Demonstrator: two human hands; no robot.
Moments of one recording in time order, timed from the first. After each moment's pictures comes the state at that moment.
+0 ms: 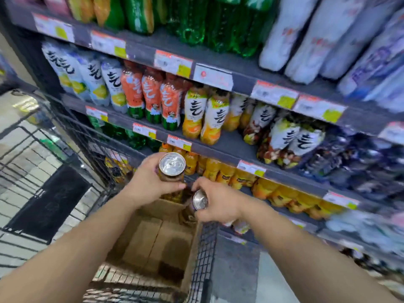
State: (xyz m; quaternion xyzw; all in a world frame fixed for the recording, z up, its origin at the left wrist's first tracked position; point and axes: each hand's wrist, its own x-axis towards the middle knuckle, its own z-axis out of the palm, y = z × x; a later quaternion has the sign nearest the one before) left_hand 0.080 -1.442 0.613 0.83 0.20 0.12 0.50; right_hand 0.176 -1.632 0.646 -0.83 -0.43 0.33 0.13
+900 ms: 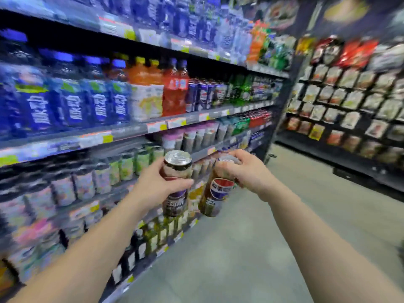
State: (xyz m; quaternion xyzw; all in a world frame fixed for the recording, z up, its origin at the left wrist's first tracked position) left_hand 0.205 -2.311 0.772 0.69 -0.29 -0.14 0.65; right_hand 0.075 -2.497 0.832 -0.86 0.21 -0.17 0.43
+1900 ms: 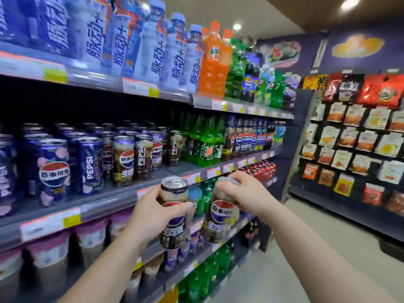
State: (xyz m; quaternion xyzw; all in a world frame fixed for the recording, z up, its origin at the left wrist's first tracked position) left_hand 0.489 -2.979 0.817 0.69 -0.23 -0.07 0.68; right_hand 0.400 -3.180 0.875 -0.89 0.16 -0.19 0.38
